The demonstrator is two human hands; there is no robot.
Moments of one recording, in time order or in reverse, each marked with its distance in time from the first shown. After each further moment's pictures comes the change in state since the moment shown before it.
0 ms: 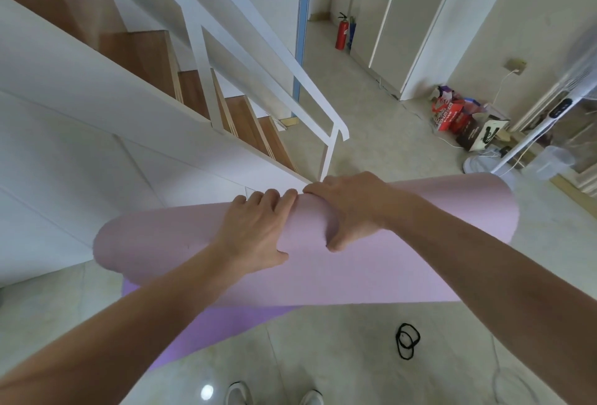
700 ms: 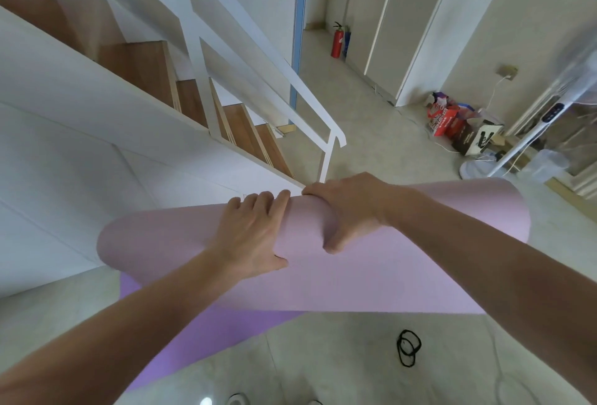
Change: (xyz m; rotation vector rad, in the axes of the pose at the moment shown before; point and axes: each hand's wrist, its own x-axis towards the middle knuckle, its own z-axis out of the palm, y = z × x) left_hand -0.001 -0.005 -0.005 -0.026 0.018 -0.015; right_hand -0.002 0.003 -0.012 0.084 -0.036 0.044
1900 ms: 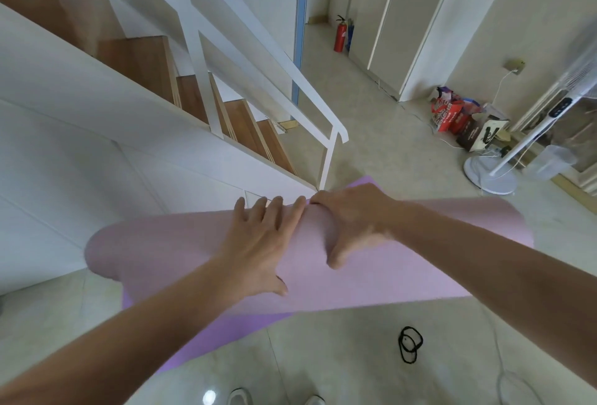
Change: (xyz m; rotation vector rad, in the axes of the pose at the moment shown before) left_hand -0.011 0.018 -0.007 0.051 -0.221 0.101; right_hand -0.004 0.001 0.022 0.075 -0.054 0.025
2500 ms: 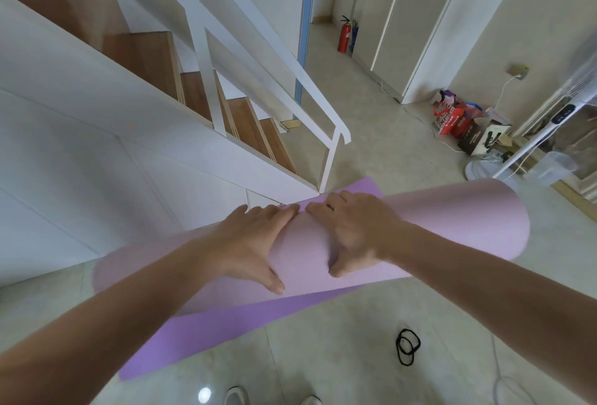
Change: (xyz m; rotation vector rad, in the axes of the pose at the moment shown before) left_hand 0.005 -0.031 -0.008 -0.330 -0.258 0.013; right_hand -0.001 -0.015 0.016 -0.232 0.131 -0.077
